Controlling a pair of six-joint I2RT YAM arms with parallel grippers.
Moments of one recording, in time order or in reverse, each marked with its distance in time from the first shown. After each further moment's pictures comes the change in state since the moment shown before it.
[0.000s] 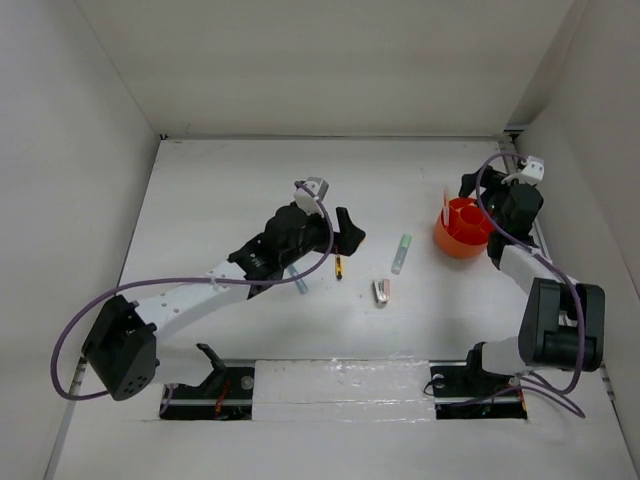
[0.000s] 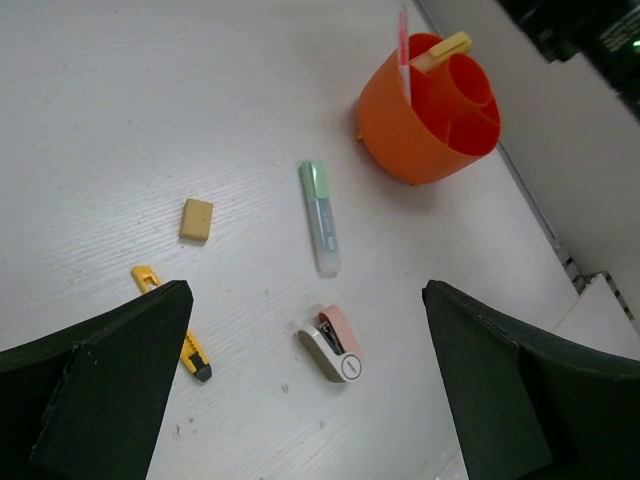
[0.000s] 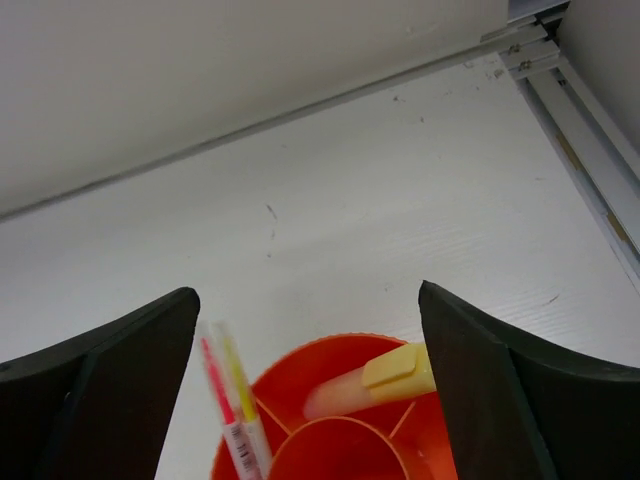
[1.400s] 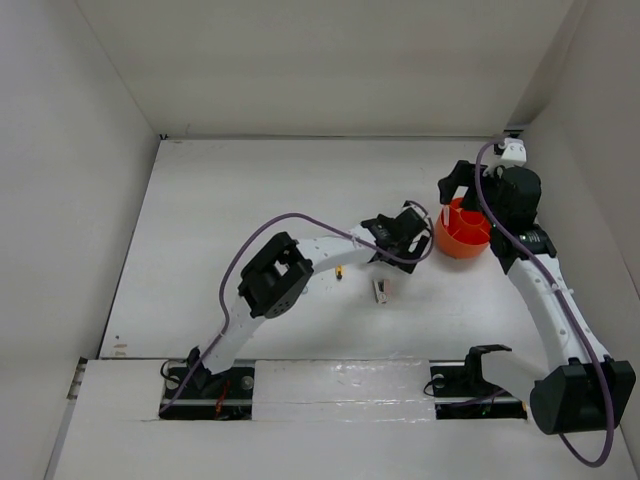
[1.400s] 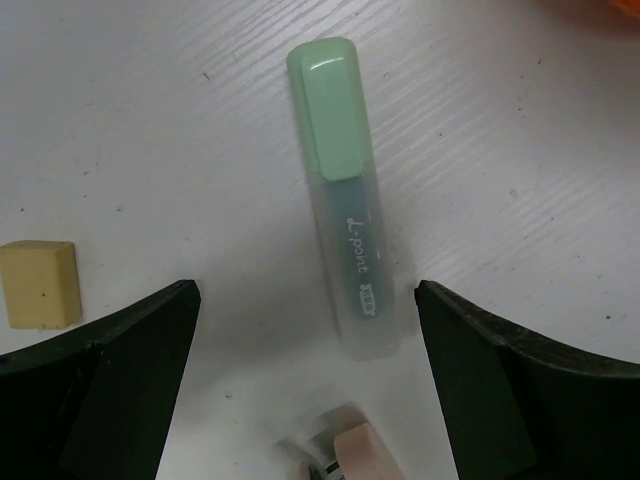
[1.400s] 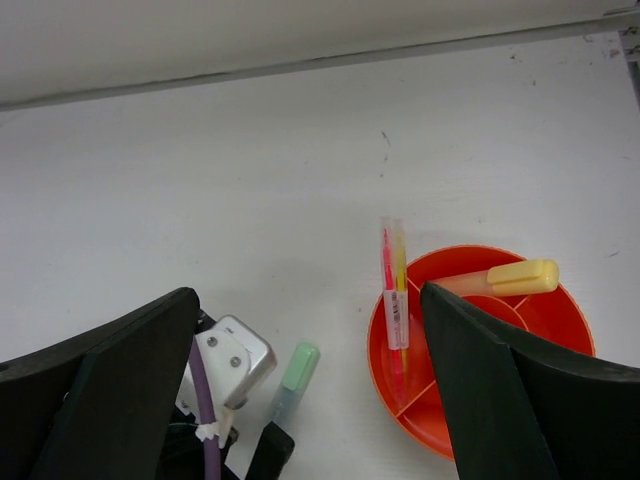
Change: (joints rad) left arm -0.203 1.015 0.959 -0.653 -0.191 0.163; right arm 0.229 -0.354 0.255 -0.741 0.031 -0.100
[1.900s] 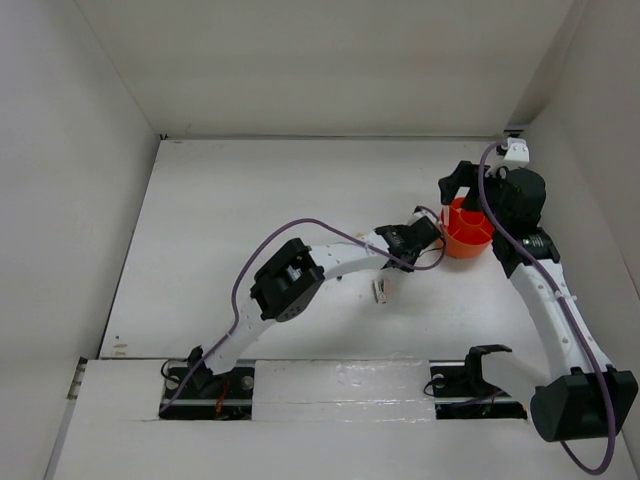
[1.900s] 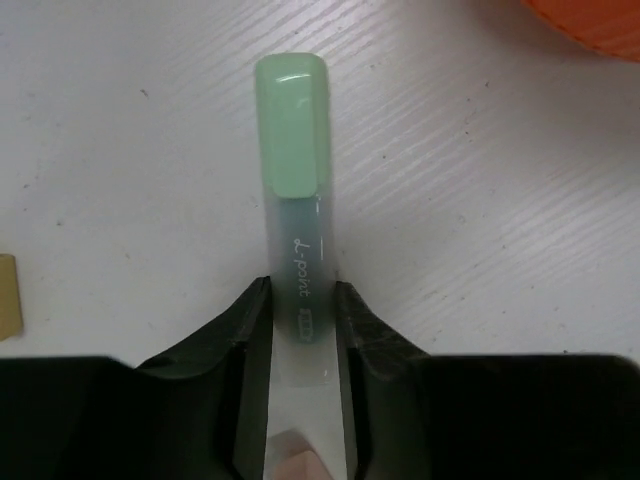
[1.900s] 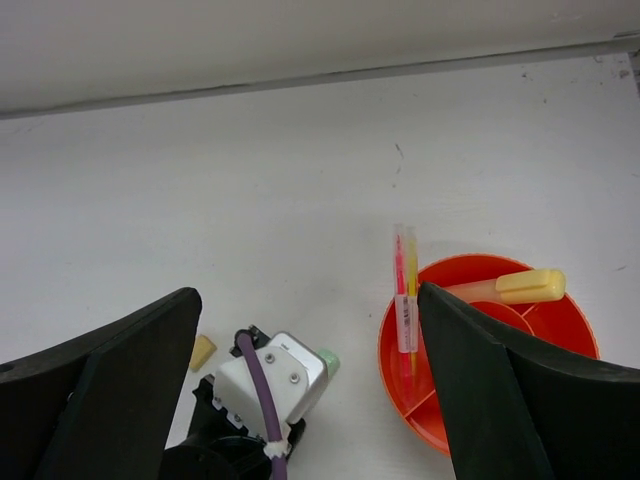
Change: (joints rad) left arm -0.058 0.102 0.145 -0.065 -0.091 -0.051; right arm 0.003 -0.034 0.000 -0.001 -0.025 0.000
